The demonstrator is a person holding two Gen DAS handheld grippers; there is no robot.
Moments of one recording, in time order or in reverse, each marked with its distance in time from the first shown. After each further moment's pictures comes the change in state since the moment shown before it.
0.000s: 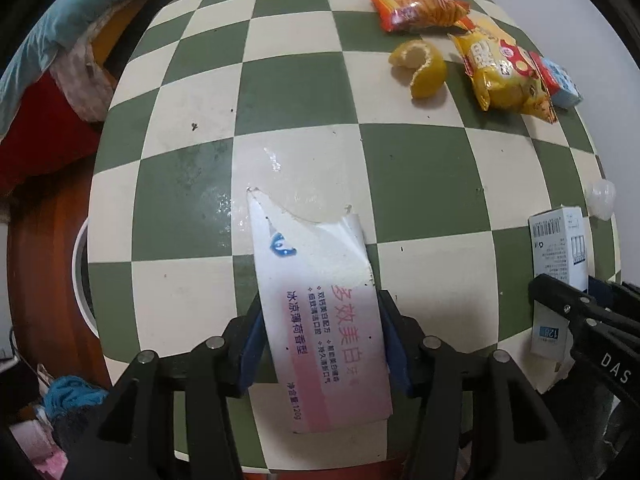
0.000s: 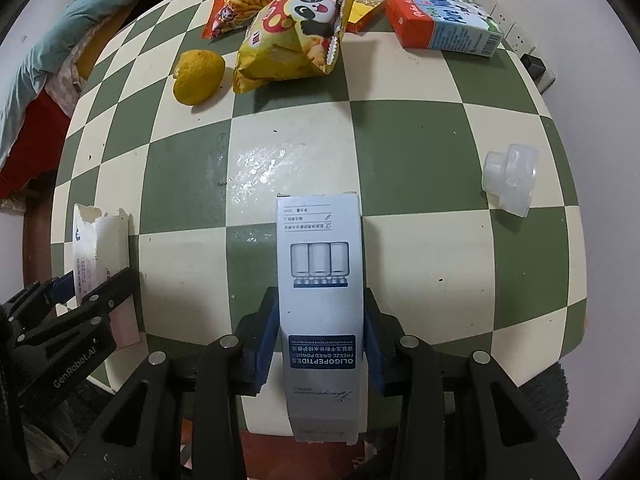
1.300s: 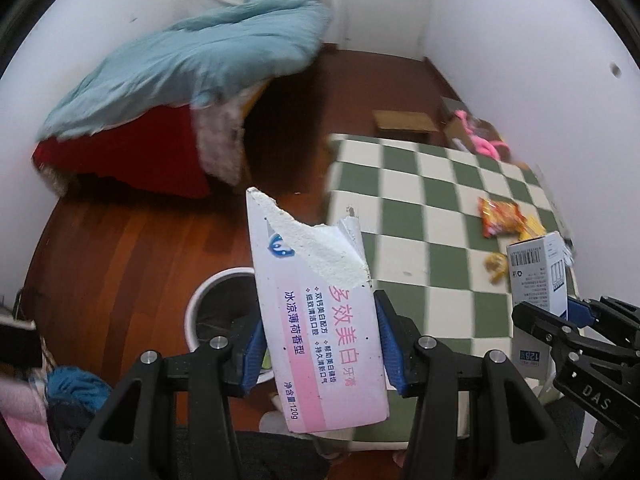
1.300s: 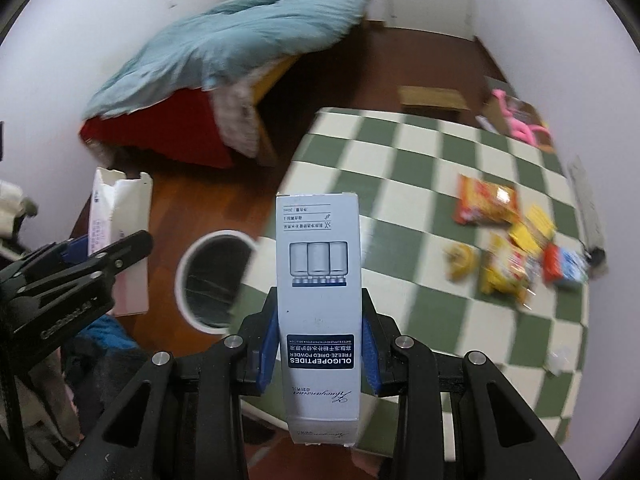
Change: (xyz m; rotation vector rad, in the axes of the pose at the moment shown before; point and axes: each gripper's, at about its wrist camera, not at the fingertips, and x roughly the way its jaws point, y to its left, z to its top) left arm -0.187 0.194 -0.034 -0.261 -0.387 0.087; right arm -0.160 0.233 0.003 -0.416 -0.298 0.191
